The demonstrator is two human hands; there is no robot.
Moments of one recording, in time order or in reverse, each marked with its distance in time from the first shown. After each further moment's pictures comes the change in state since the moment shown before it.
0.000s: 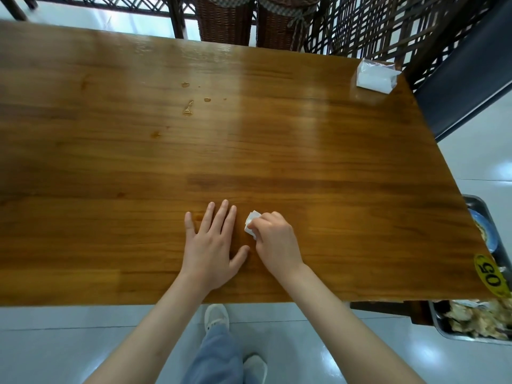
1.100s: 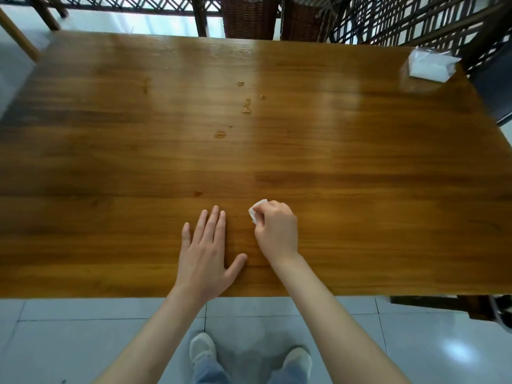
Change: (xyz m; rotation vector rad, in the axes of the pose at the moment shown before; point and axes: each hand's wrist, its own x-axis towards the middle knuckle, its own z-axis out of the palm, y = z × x) left_hand -0.054 -0.136 -0.007 -0.064 -0.047 -0.073; right_hand 0.039 -0.120 0.063 0.097 0.111 0.199
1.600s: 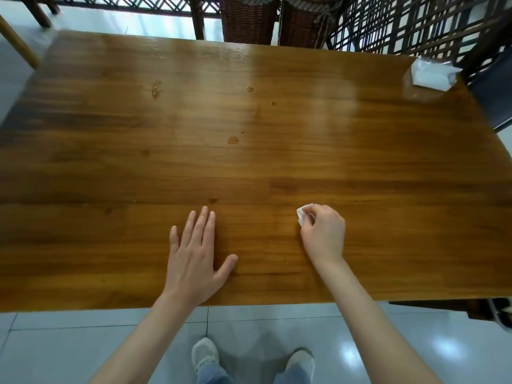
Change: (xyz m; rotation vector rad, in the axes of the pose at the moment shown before) left_hand 0.000 -0.046 -0.014 -0.113 0.061 0.000; right_hand 0.009 0.031 -0.016 -0.091 0.100 0.256
